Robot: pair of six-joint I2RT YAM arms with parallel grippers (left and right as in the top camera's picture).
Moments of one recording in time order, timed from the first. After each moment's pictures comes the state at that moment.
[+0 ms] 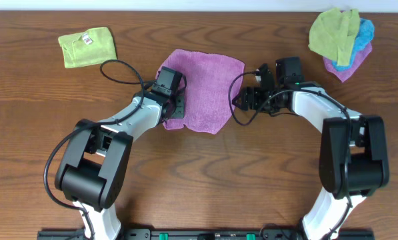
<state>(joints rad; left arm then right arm) -0.39 1.93 1.11 -0.34 -0.02 -0.35 0.11 1.97 1.16 -0.36 -0.58 0.20</state>
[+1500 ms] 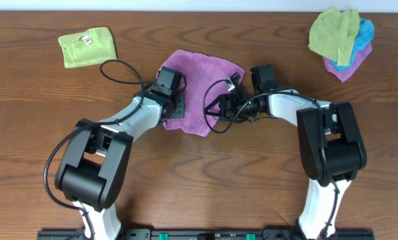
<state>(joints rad) -0.39 1.93 1.11 -0.34 -0.02 -0.35 0.24 2.11 1.17 -0.25 -1.02 0.34</state>
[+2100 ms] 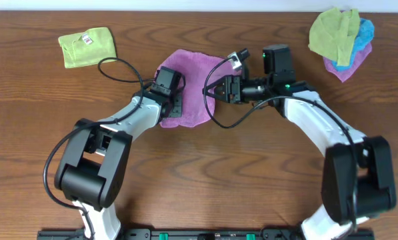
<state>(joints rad) -0.37 1.93 1.11 -0.34 -0.09 -0.31 0.24 1.78 1.16 -0.17 -1.09 0.46</state>
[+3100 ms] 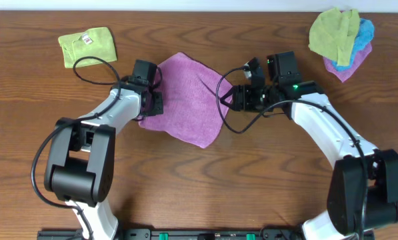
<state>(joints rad) -0.23 1.93 1.16 -0.55 0.01 -0.31 0.22 1.73 1.16 -0.50 -0.61 0.29</state>
